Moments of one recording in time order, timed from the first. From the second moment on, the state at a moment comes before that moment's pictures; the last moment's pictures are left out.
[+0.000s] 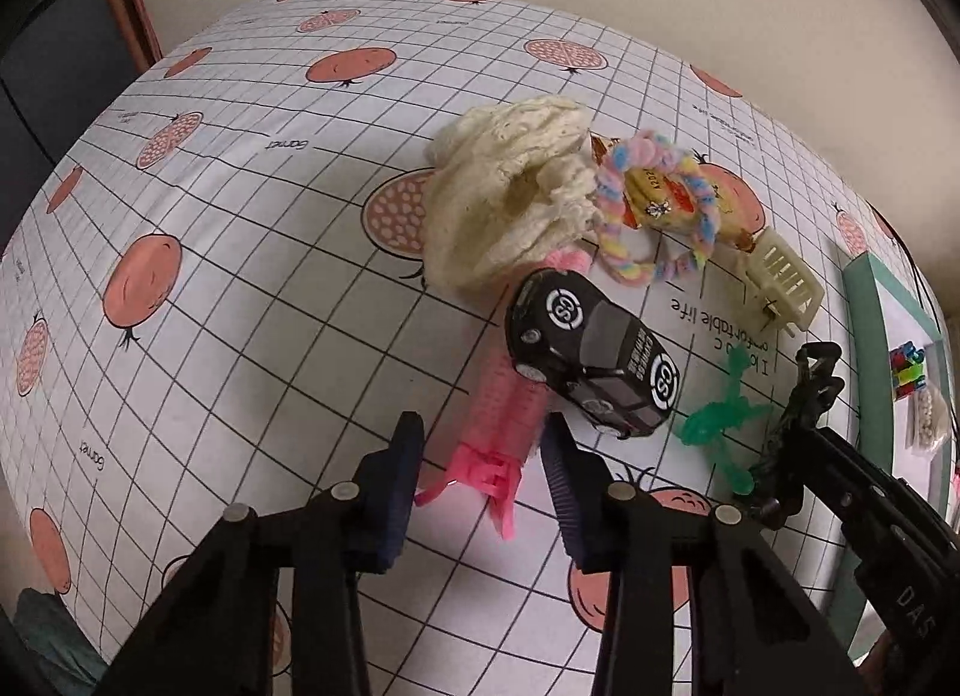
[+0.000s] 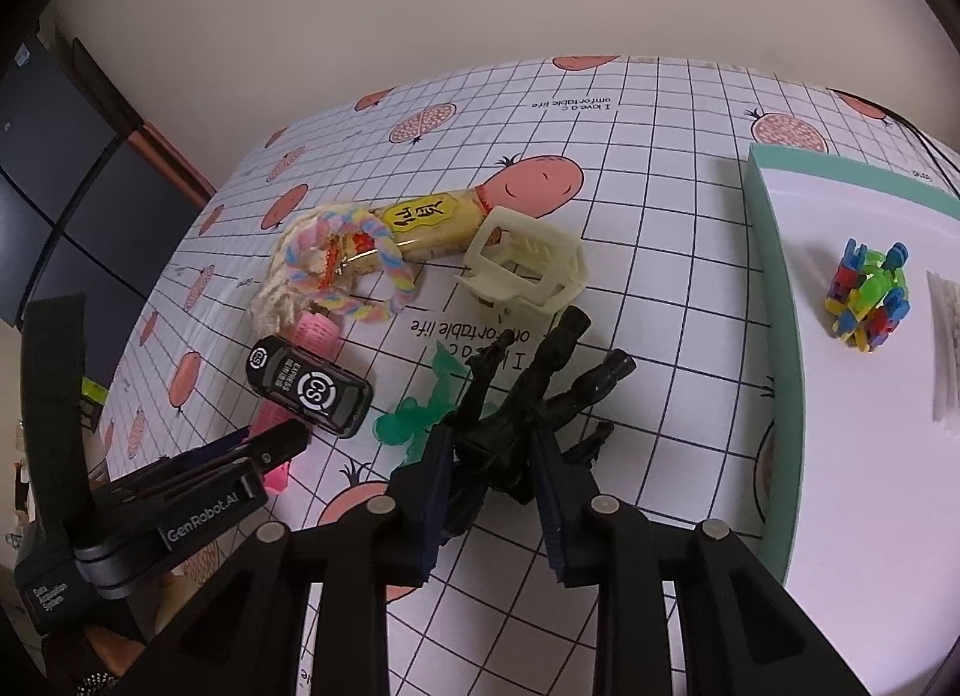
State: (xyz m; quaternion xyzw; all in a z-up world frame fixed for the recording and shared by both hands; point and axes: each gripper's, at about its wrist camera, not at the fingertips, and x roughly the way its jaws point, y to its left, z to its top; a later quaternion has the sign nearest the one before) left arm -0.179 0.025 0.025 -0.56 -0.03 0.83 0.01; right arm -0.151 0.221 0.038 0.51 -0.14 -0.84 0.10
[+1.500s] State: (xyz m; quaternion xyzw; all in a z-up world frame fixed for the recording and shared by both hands) left arm -0.170 0.001 0.106 -0.44 -0.05 0.90 -0.04; right arm -0.147 0.211 0.058 0.47 -0.10 -0.87 0.10
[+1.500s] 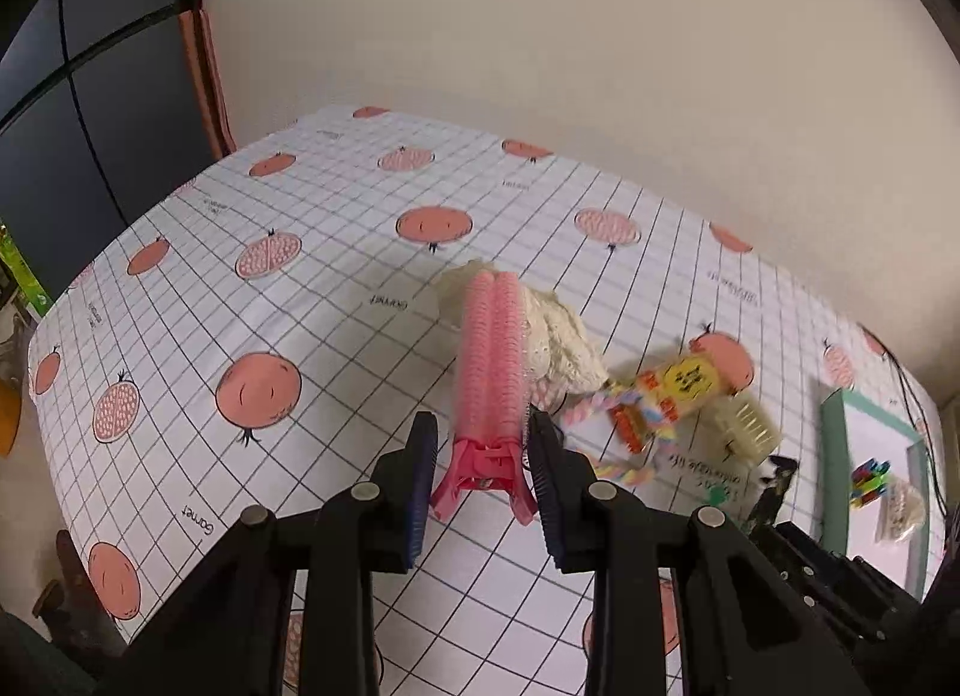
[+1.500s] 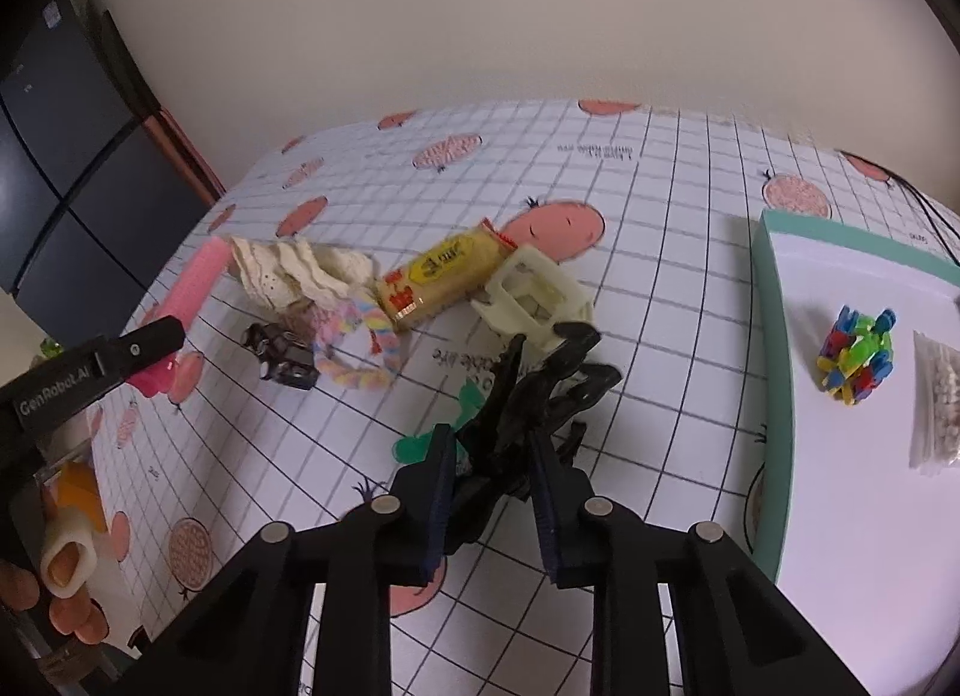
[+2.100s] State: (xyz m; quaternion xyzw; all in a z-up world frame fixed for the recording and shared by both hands) left arm -0.162 -0.011 0.141 -0.40 -0.12 0.91 -0.02; right arm -0.144 0.217 0.076 0.44 -0.12 -0.89 0.11
